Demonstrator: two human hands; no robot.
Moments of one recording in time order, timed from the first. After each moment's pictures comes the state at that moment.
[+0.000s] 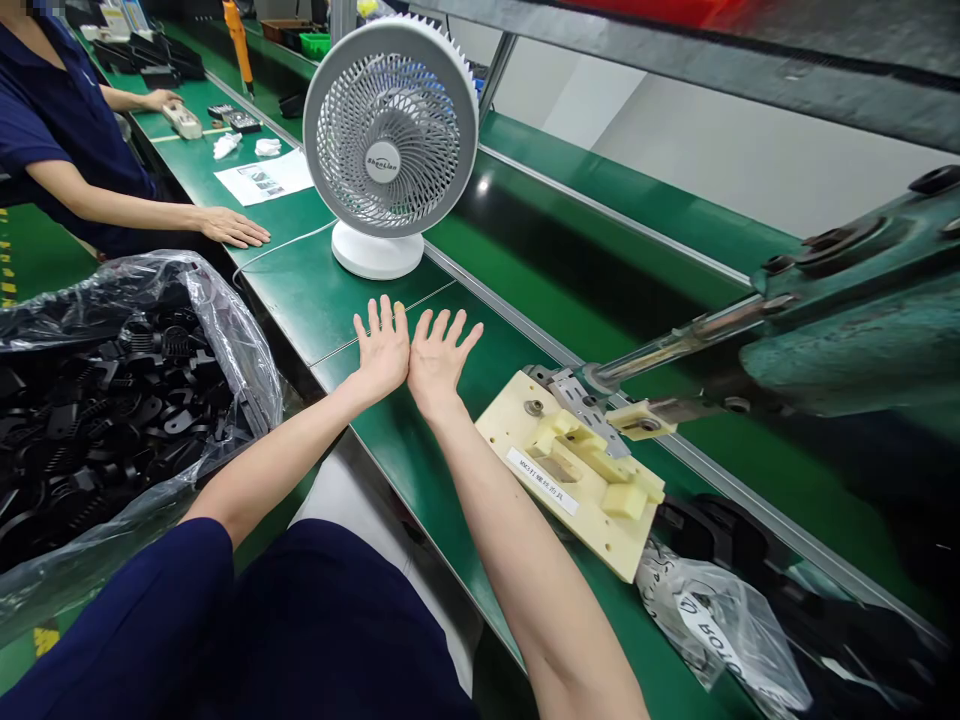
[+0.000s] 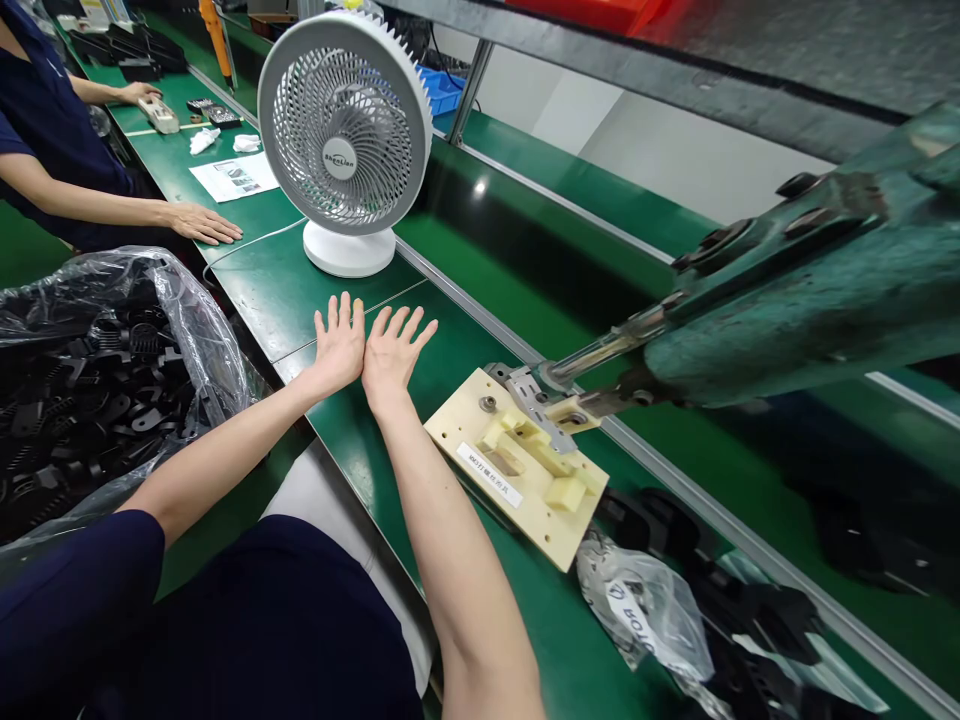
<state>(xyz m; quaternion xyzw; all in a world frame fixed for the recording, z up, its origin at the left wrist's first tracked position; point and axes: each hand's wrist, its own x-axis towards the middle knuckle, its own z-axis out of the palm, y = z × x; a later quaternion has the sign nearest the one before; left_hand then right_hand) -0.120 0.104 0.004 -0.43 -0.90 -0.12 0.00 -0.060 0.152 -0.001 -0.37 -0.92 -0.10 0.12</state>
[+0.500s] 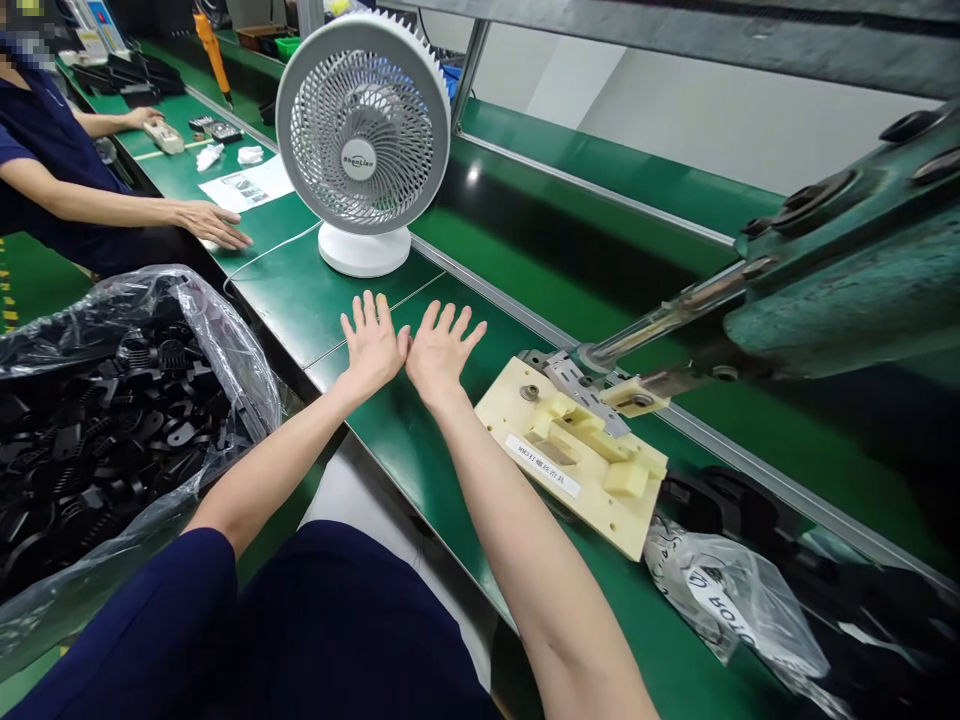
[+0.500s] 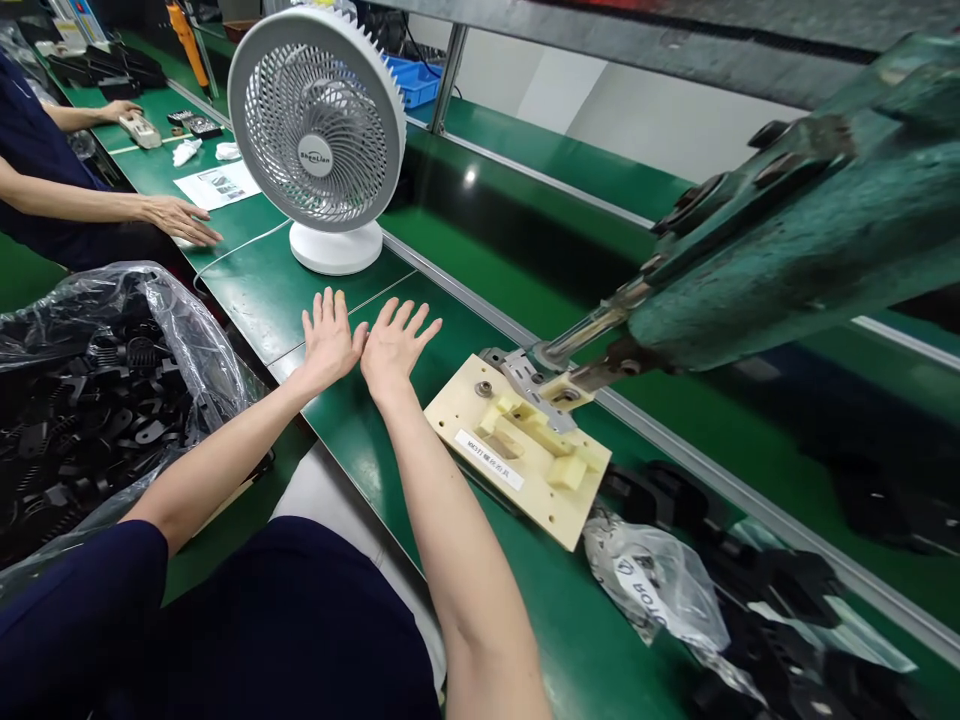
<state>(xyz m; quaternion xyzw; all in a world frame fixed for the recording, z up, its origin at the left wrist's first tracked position) -0.123 0.107 0.000 -0.41 -0.90 -0.17 0.02 -0.056 0.159 0.002 -0.43 -0.89 -0.03 0.15</state>
